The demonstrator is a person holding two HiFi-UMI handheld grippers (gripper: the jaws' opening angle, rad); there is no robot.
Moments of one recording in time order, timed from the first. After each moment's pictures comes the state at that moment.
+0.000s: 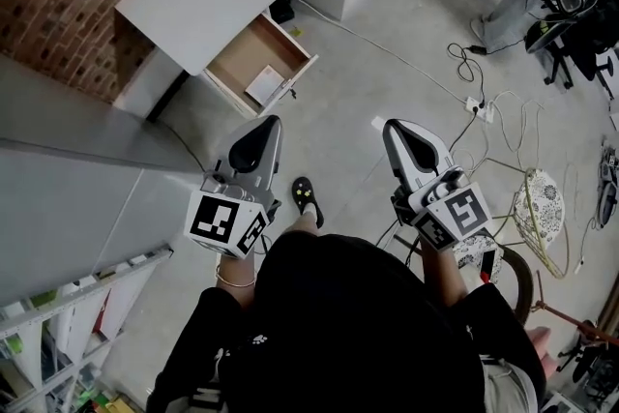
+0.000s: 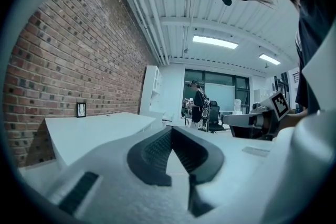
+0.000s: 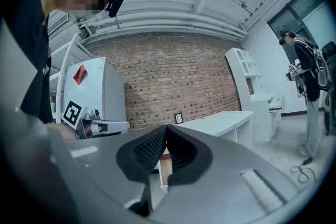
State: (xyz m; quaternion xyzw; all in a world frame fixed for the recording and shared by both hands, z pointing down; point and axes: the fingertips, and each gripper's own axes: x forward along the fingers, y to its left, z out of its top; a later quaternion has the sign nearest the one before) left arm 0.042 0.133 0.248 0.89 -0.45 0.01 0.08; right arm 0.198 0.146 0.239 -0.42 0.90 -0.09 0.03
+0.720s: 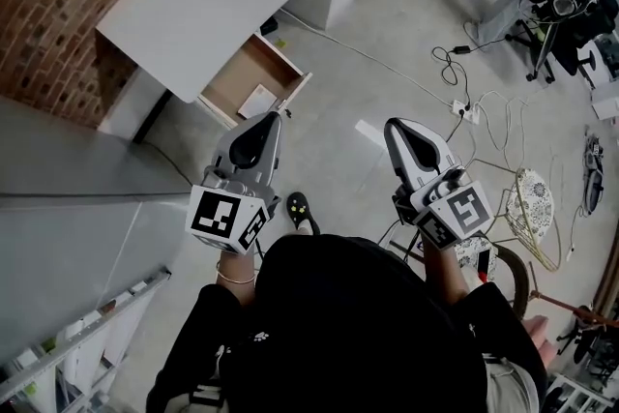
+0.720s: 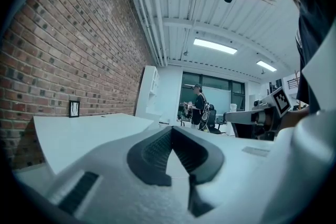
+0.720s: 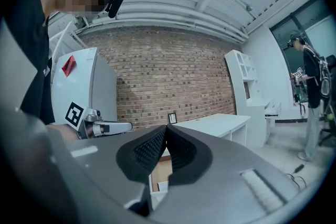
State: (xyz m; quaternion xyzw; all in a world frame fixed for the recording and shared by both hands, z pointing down) left arm 0.014 0.057 0.249 0.91 -0.41 -0.01 0.08; right arm 0.168 0.084 0.224 -0.45 0.89 -0.07 0.00
